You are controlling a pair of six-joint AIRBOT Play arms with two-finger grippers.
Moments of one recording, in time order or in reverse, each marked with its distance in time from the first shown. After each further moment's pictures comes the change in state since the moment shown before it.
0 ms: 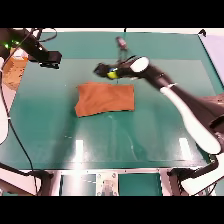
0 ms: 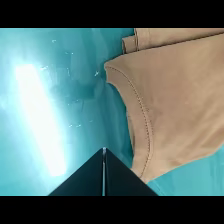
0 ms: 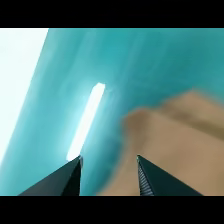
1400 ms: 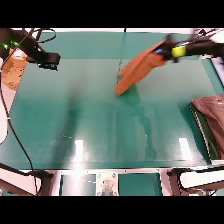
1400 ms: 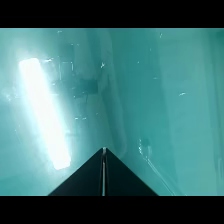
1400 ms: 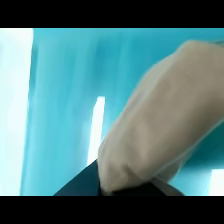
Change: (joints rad) left arm 0.005 0.001 -0.007 0.015 -0.024 0.013; right arm -0.618 0.152 0.167 0.033 0.543 0.089
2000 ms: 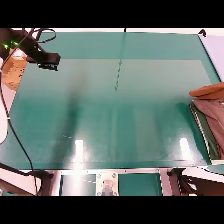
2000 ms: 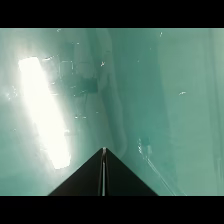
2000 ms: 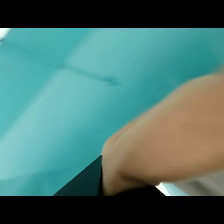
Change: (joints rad) left arm 0.000 0.000 0.000 -0.001 -0.002 -0.001; right arm -0.830 0.211 0.063 -0.270 0.336 0.109
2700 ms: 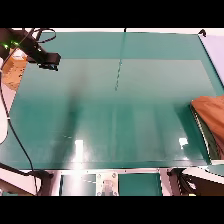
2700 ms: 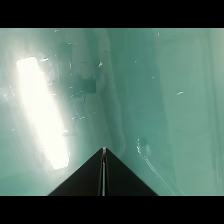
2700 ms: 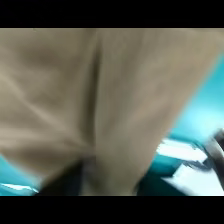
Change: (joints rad) left arm 0.000 0.000 0.000 -0.007 0.000 0.000; right arm -0.100 0.061 -0.484 -0.684 0.196 0.114
